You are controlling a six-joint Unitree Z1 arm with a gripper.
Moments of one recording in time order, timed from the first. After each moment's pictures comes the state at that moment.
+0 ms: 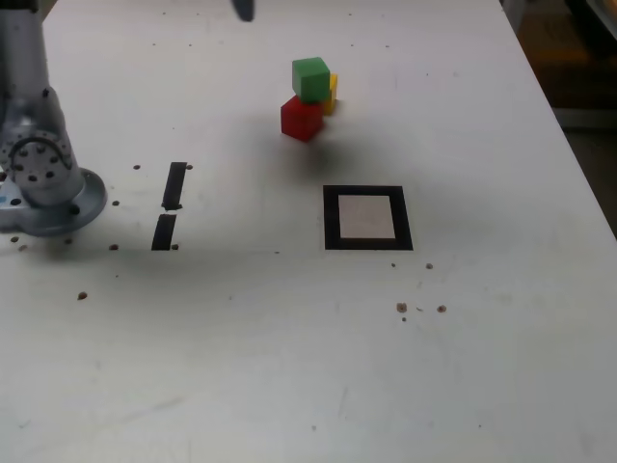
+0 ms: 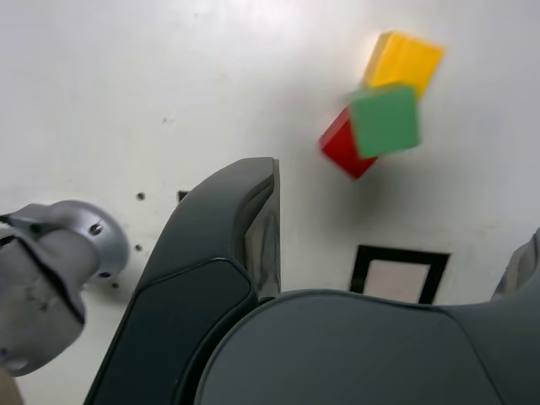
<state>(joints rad) 0.41 1.79 -1.72 1.55 0.19 0.33</state>
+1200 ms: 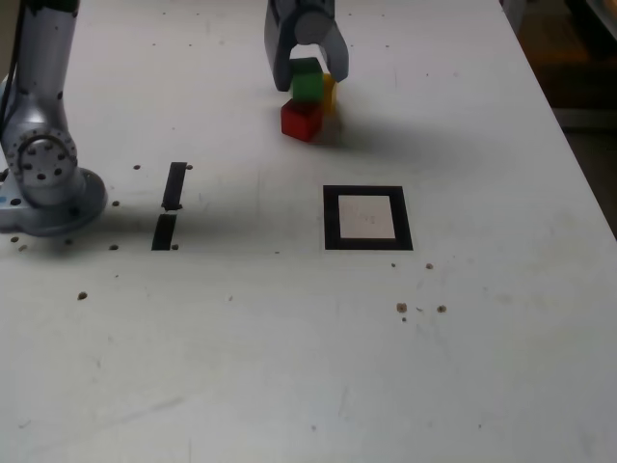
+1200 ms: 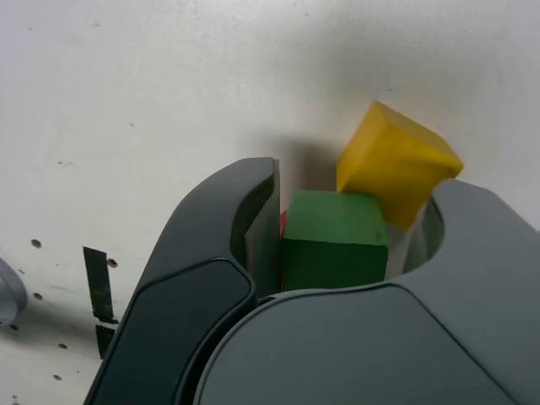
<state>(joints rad) 0.51 2.00 -1.51 1.21 0.12 0.30</state>
